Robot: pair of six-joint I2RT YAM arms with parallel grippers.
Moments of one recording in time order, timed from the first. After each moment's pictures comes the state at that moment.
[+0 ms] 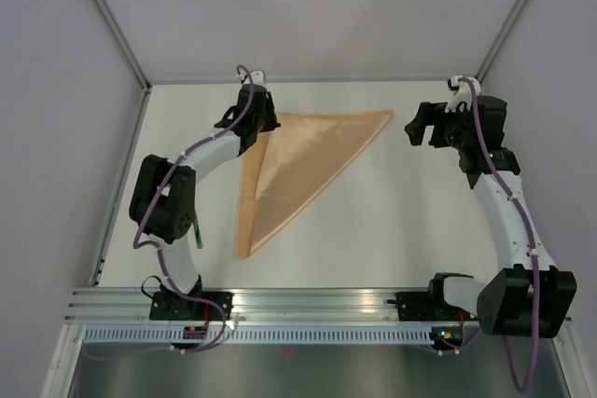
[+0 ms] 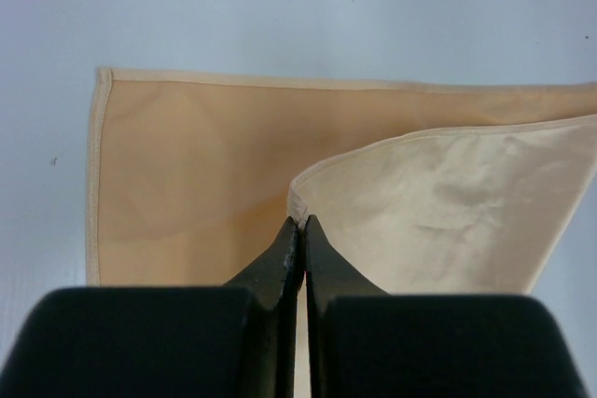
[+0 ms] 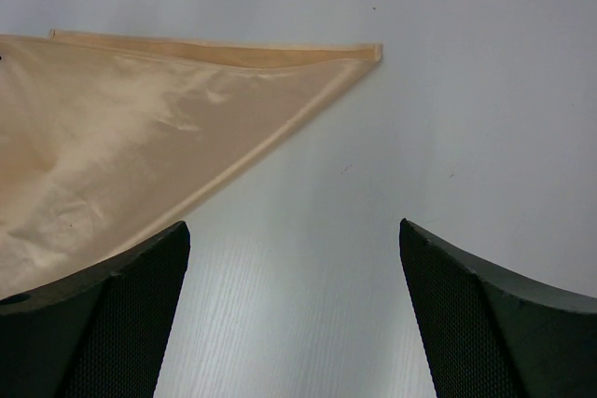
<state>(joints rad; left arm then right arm) -0.40 1.86 1.34 0.01 -0.15 -0.41 -0.07 1.20 1.06 -0.30 -0.34 0.05</state>
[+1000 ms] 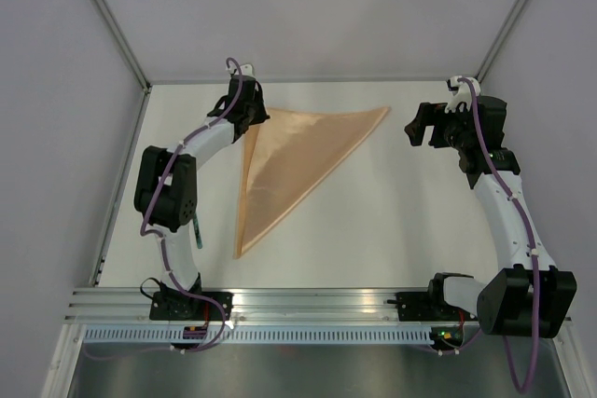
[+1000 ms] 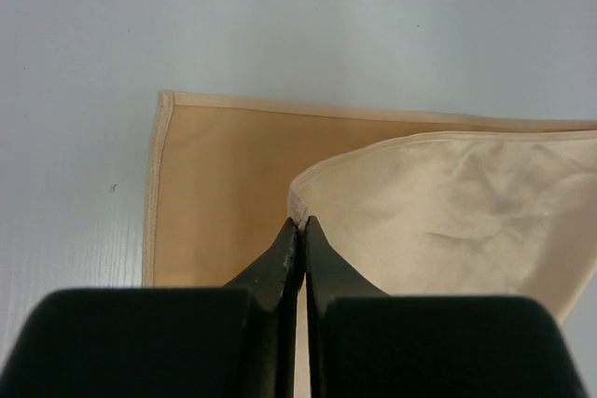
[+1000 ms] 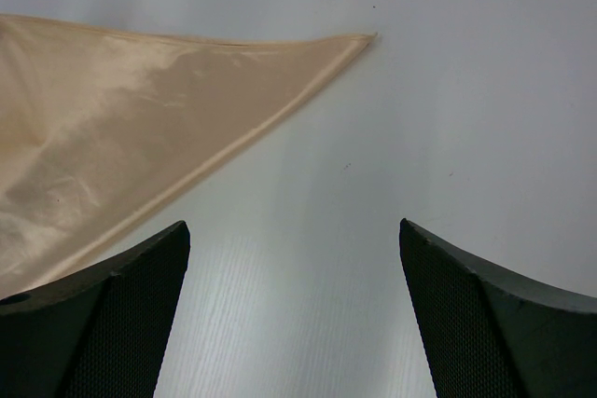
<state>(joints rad) -0.31 1.96 1.46 -0.08 -0.12 -0.39 -0.07 1.20 1.06 -0.31 -0.34 0.04</state>
